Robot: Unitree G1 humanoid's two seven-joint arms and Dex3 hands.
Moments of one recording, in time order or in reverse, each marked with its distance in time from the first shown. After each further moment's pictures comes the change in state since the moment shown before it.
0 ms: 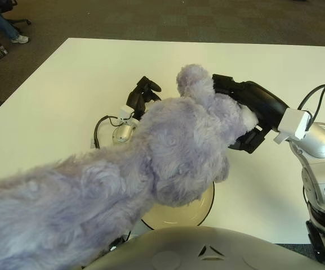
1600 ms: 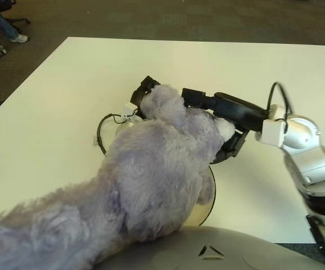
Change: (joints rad) left arm -0.050 -0.028 0.014 0.065 -0.003 0.023 -0.019; right arm -0.128 -0.069 0.080 0.160 0.049 -0.381 0.136
